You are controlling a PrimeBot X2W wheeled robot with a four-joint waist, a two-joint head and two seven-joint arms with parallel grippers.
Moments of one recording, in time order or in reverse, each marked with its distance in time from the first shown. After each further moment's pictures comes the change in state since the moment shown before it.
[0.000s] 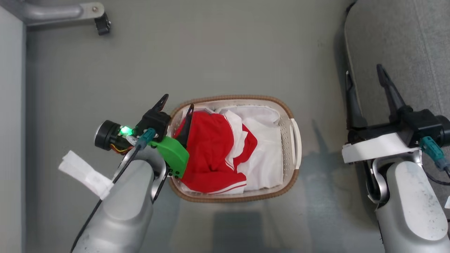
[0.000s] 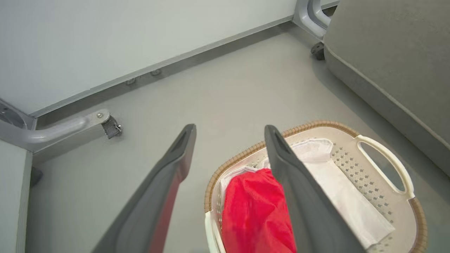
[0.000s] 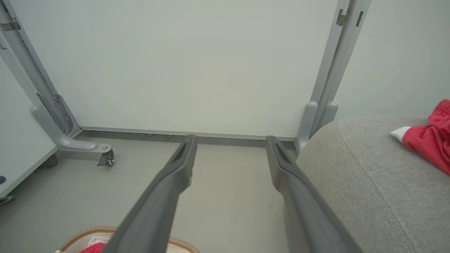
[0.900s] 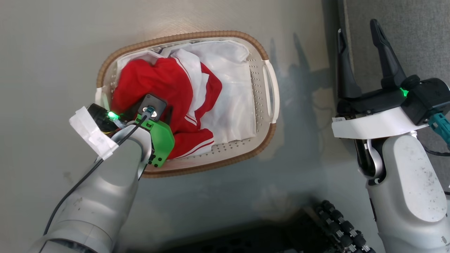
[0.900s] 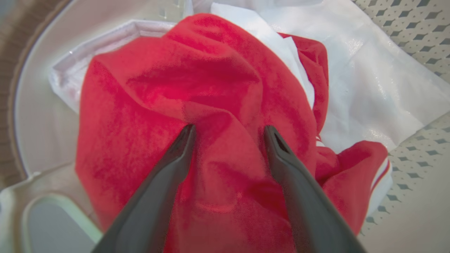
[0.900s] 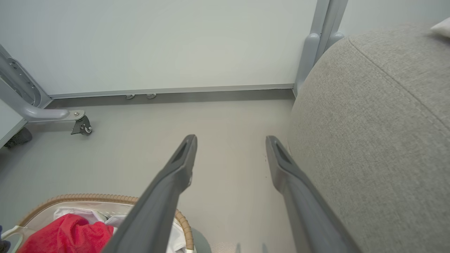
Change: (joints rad) left arm -0.287 0.003 -0.208 0.476 -0.013 0.020 0.044; right arm -0.122 0.000 0.088 -0.100 0.108 0.000 0.000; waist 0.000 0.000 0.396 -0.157
